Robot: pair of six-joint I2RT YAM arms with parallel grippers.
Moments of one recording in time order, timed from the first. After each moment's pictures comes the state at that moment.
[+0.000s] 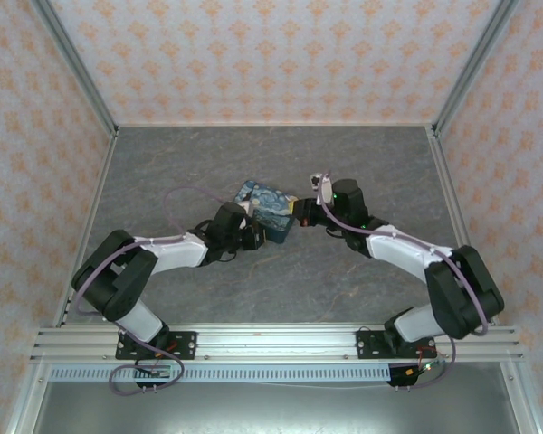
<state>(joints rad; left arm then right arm) -0.57 1.58 0.69 0.09 0.14 -0.67 0.50 1.39 0.70 0.24 -0.44 0.50</state>
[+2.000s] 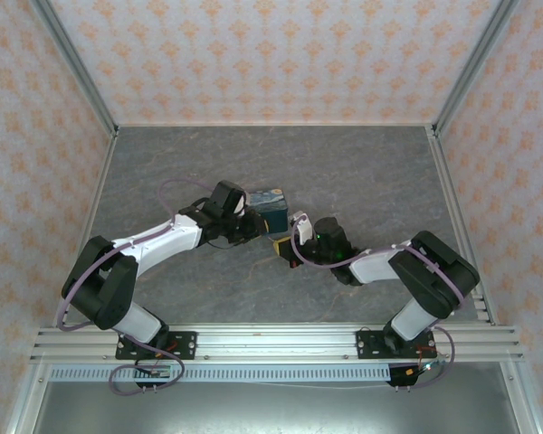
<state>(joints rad) -0.51 1.52 0.91 -0.30 0.37 -0.91 0.69 1.60 0.46 0.66 -0.42 0.37</state>
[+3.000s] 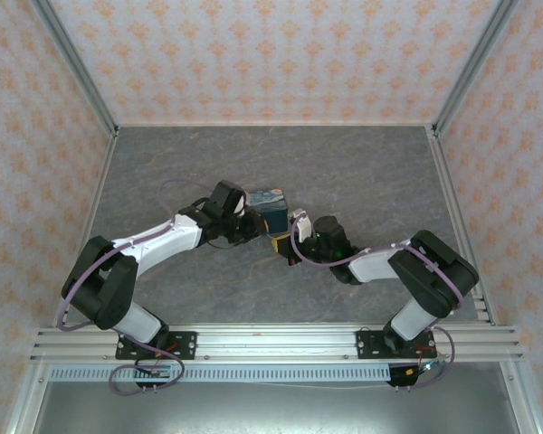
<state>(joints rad) -0.51 1.52 0.91 -0.30 0.37 -0.91 0.69 1.60 0.48 0.69 -0.42 0.40</state>
